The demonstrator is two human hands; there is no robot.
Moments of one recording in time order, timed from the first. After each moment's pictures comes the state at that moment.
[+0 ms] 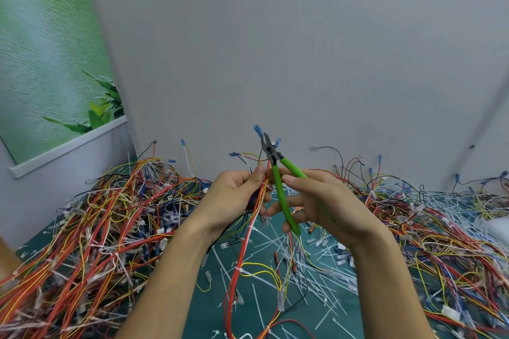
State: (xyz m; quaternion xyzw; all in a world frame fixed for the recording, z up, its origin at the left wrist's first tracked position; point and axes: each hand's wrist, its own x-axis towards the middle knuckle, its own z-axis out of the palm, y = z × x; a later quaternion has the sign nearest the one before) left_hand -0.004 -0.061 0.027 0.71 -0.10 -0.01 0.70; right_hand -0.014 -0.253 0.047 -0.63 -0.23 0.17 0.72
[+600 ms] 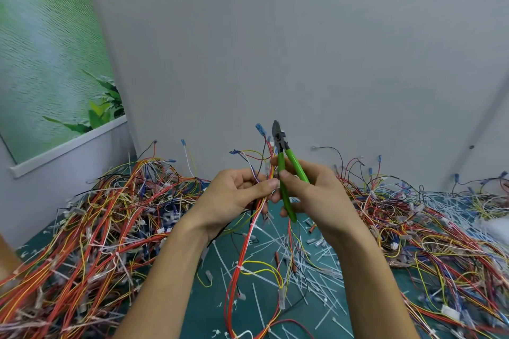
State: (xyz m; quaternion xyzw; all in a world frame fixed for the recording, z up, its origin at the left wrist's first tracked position) left_hand -0.009 -0.056 0.032 0.69 -0.16 -0.04 0.71; right_hand -0.014 -0.234 0.041 -0.69 -0.17 -0.01 0.70
